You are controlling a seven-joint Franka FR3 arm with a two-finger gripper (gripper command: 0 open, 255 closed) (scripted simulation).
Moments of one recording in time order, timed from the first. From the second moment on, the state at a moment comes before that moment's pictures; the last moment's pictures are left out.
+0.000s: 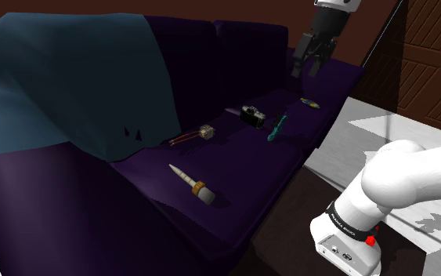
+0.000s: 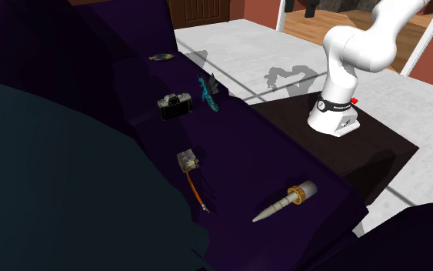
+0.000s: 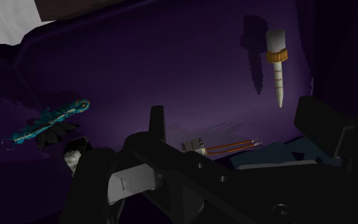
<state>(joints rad) 0.01 -0.78 0.05 -2.27 0.10 1.51 0.09</state>
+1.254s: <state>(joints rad) 0.01 -0.28 0.07 -2.30 0.07 2.01 0.02</state>
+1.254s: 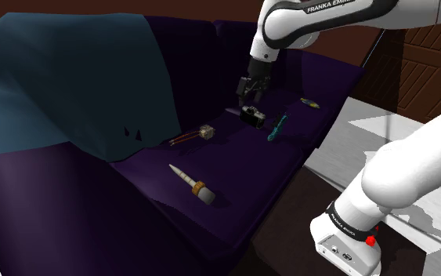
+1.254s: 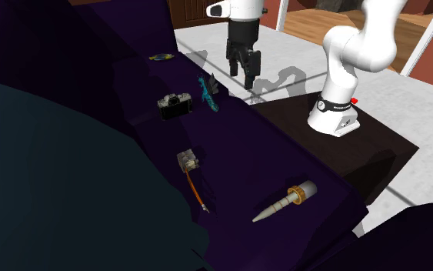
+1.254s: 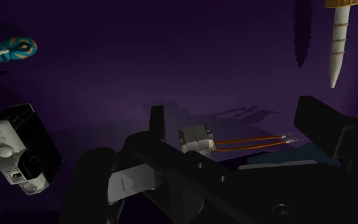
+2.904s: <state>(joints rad) 0.04 0.47 0.08 -1.90 -0.04 2.35 0.00</state>
